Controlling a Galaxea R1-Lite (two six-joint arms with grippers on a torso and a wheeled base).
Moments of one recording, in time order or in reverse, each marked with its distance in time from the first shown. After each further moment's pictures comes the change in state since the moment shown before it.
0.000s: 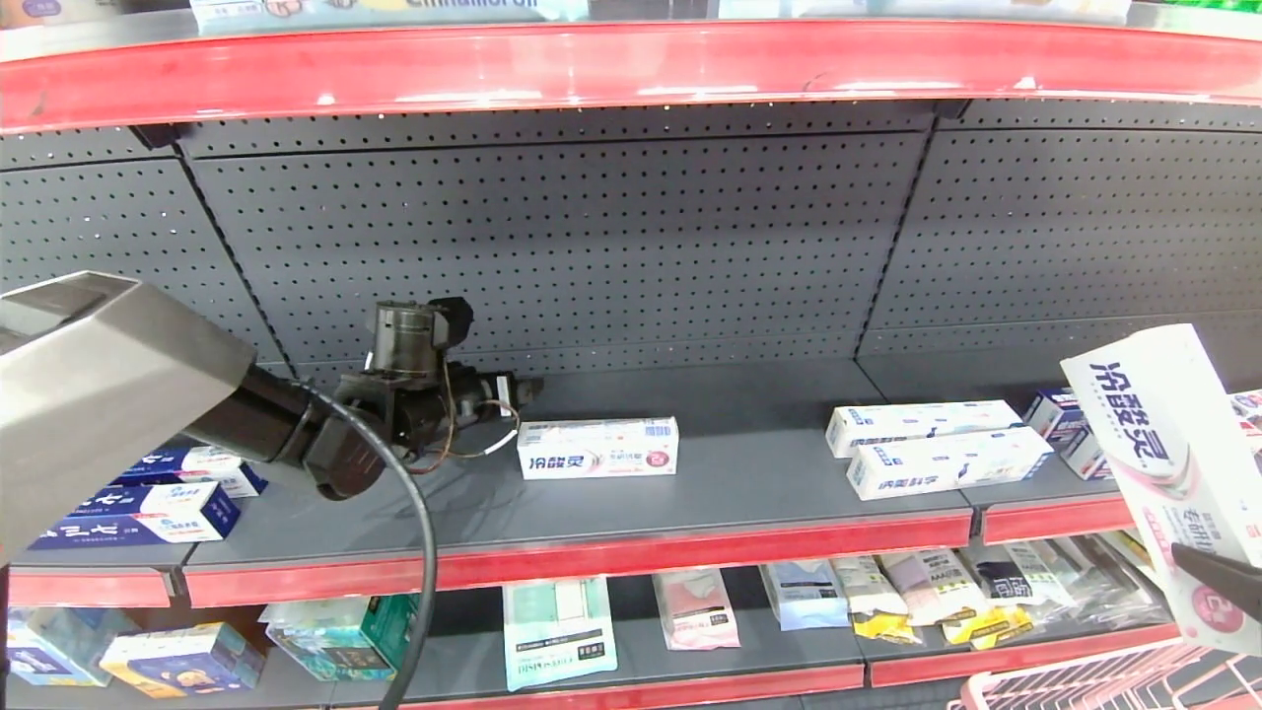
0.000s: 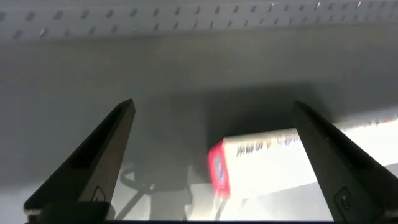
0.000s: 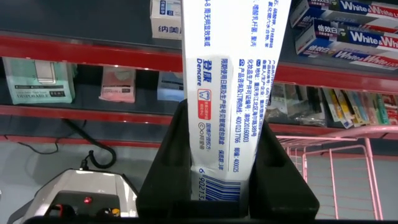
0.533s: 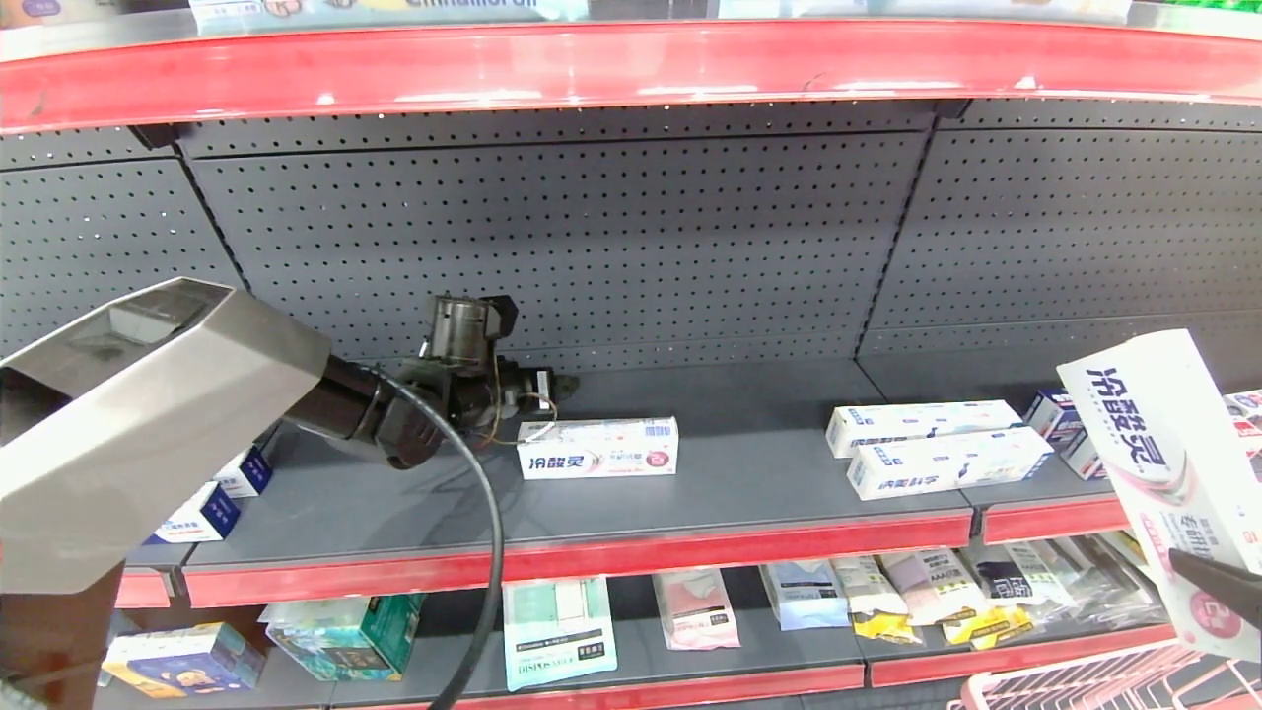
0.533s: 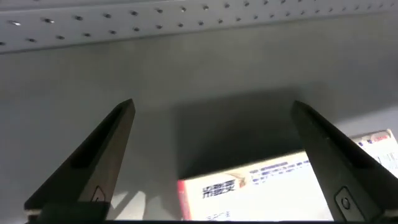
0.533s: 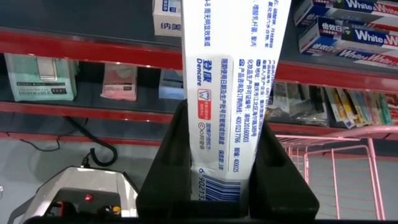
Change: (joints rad) left arm -0.049 0.124 -0.222 0.142 -0.022 0.000; right arm 0.000 -0.003 0.012 -0.001 0.010 -0.002
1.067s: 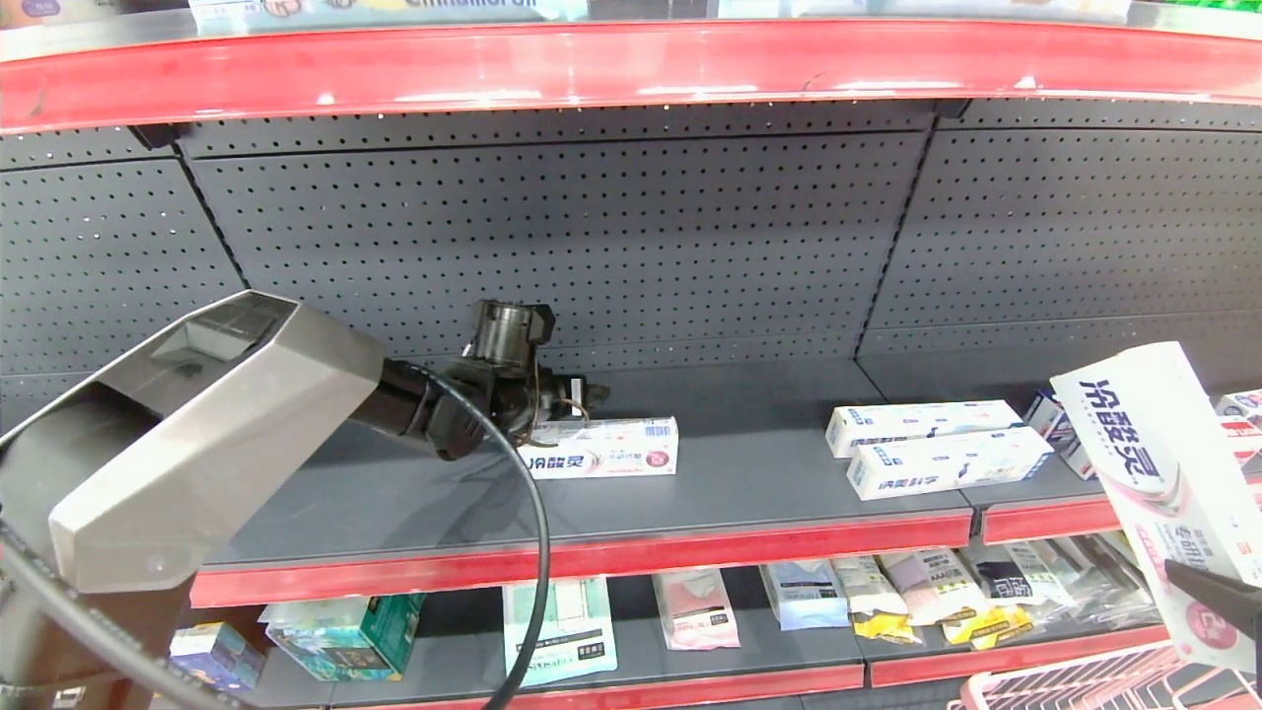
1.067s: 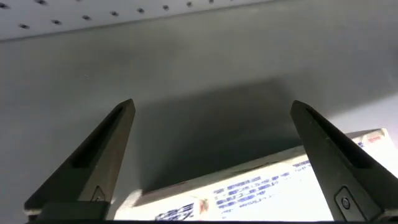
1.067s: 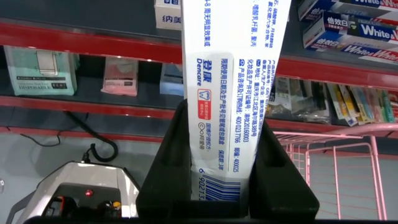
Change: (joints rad) left arm -0.050 0.090 -0.157 0.116 0.008 -0.005; right arm 0.005 -0.002 0.017 0.000 0.001 -0.001
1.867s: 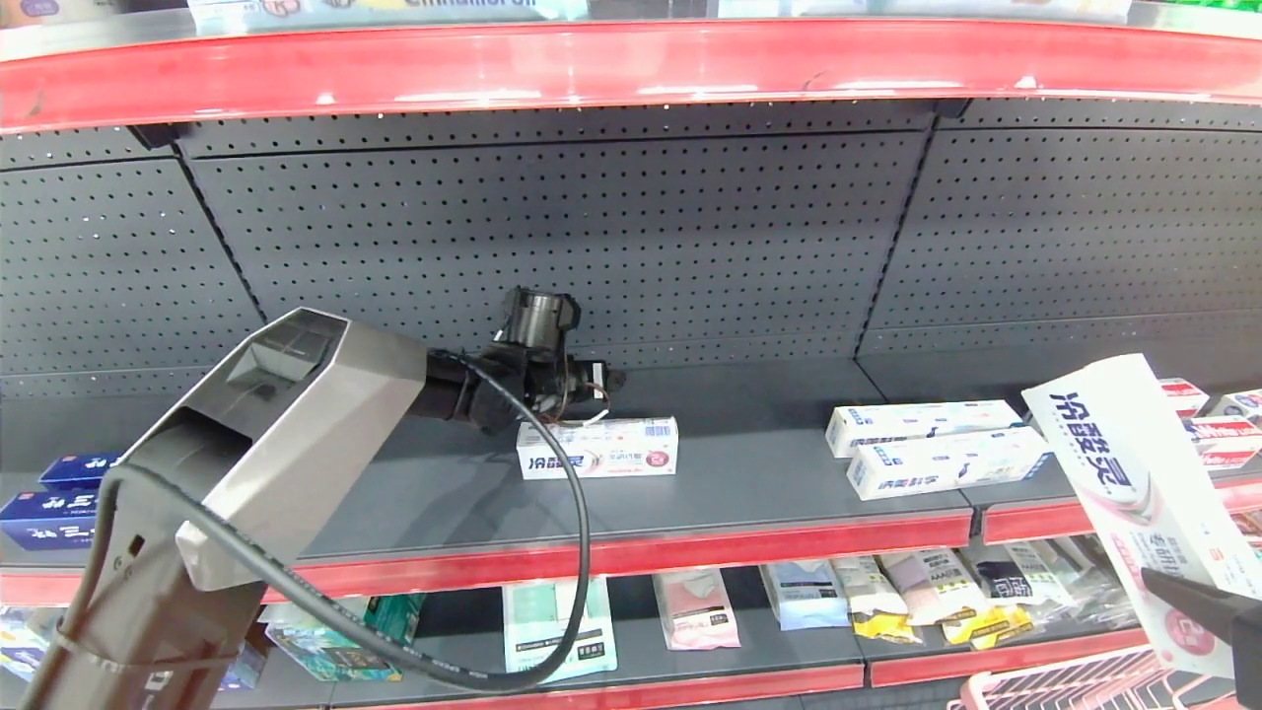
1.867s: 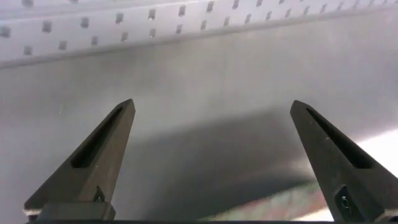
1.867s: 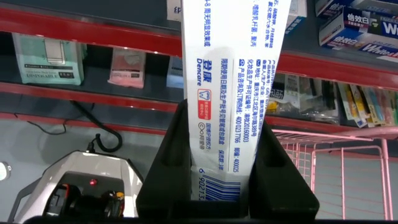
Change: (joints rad) left arm -0.014 0.143 -0.309 0.159 0.029 -0.026; right arm 0.025 0.036 0.004 -0.002 0.014 0.002
